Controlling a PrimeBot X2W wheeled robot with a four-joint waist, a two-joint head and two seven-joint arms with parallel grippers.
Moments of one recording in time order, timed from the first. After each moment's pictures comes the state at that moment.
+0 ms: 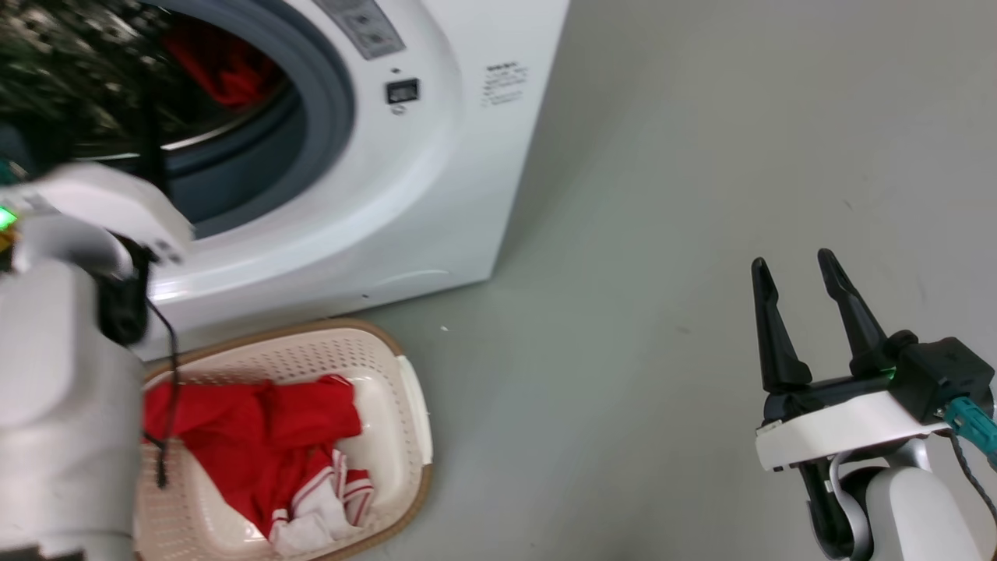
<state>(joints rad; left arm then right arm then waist) -0.73 0.30 0.06 0.60 -0.25 -0.07 -0.08 -0.16 -0.05 0.03 0.03 0.15 0.13 -0.17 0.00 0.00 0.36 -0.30</state>
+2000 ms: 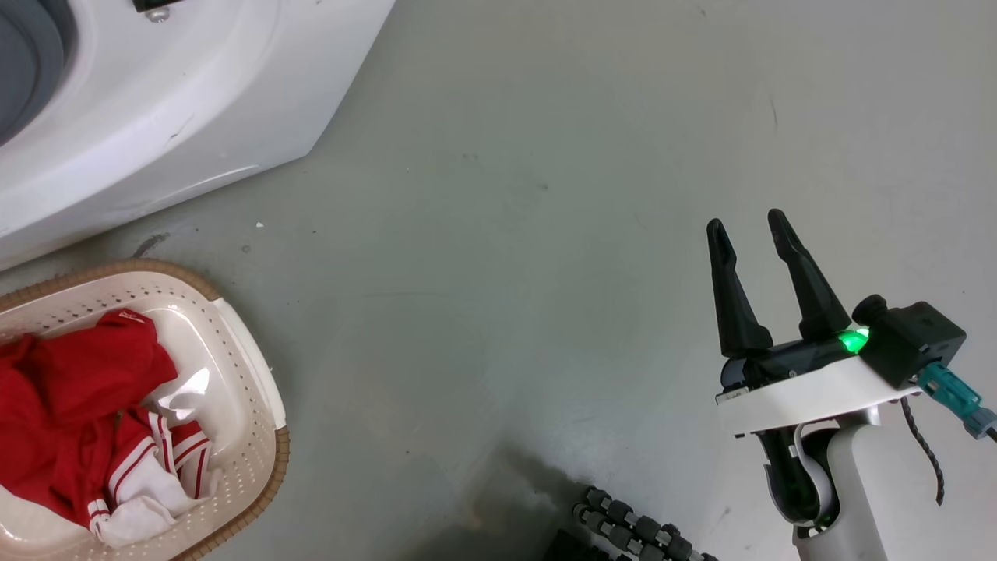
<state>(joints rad) -1.29 0.60 -0.05 0.62 -0.19 0.05 0.62 -0.28 -0.05 0.14 0.14 0.31 0.13 -0.26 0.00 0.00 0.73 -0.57</state>
